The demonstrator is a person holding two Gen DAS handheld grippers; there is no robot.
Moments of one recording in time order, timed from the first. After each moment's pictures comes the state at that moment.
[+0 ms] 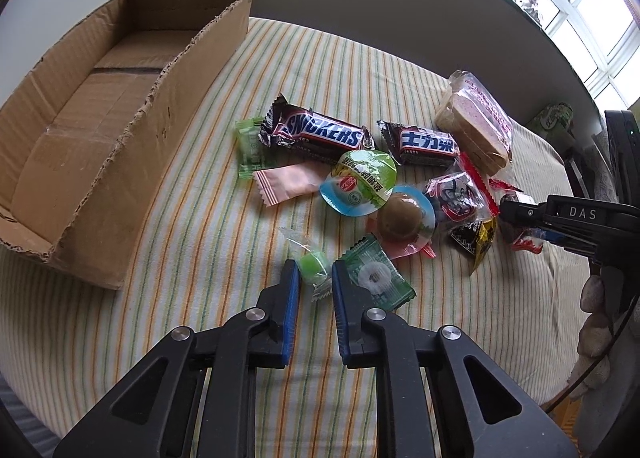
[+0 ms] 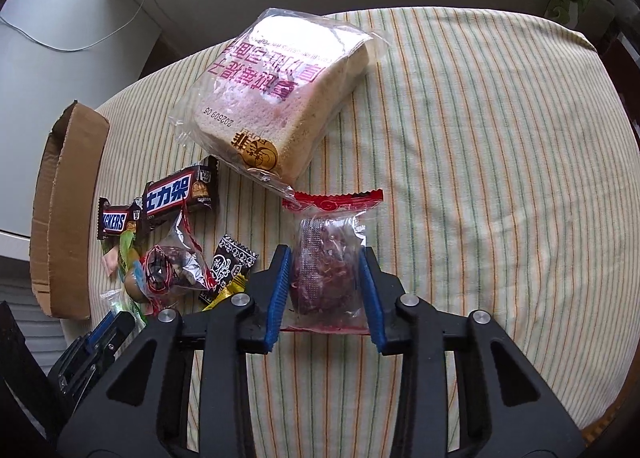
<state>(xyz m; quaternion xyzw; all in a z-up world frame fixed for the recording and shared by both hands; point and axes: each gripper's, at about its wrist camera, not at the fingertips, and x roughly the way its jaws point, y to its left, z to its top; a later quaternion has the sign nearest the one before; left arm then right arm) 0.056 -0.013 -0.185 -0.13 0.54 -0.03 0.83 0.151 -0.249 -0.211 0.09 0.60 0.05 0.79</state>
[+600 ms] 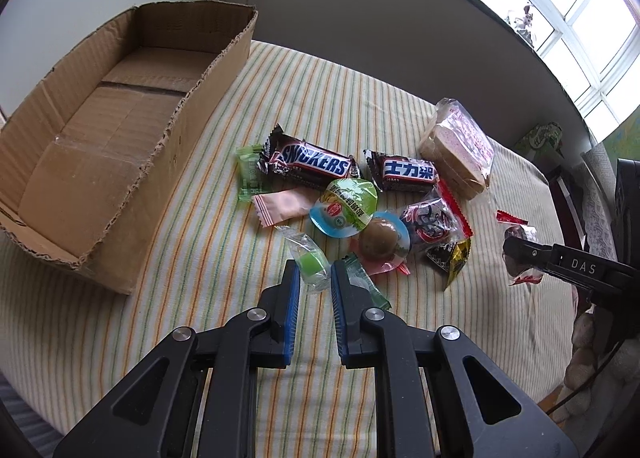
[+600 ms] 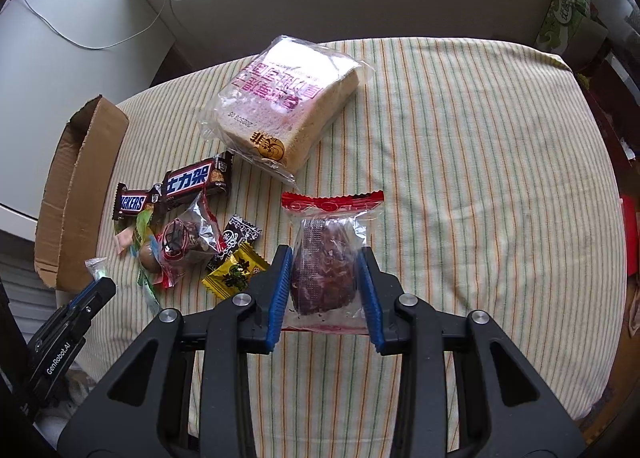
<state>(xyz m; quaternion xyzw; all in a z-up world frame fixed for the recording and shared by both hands) 0.051 -0.008 -0.162 -0.15 0.51 -0.03 0.85 0.114 -0.267 -0.171 0.06 0.57 0.05 0.82</state>
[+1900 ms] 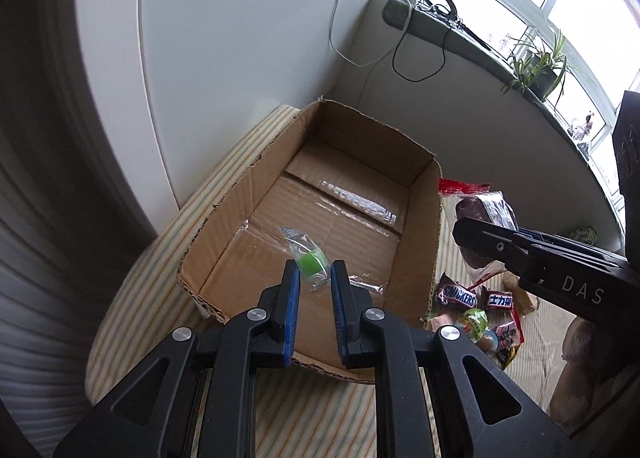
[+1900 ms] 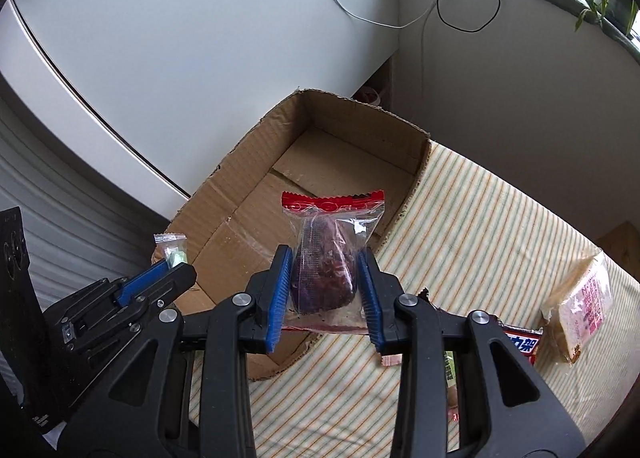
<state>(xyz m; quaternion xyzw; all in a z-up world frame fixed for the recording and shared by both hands) 0.041 0.157 -0.113 -0.20 0.44 0.10 0.87 0.147 0.049 -0.119 -0.10 0.51 0.30 0.80</state>
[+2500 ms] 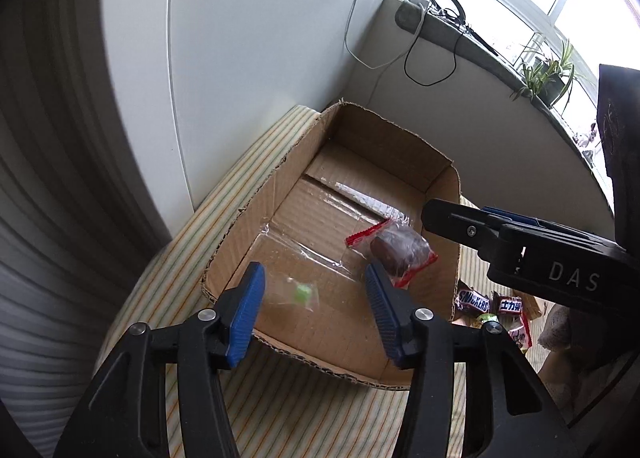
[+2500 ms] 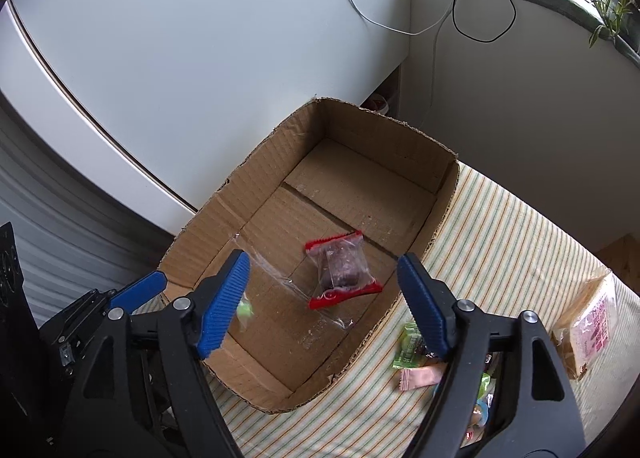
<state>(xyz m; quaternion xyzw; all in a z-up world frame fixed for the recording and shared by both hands) 0.039 0.174 -0.118 -0.21 0.43 0.10 0.87 0.151 0.075 -0.125 -0.11 0.50 0.29 0.81</state>
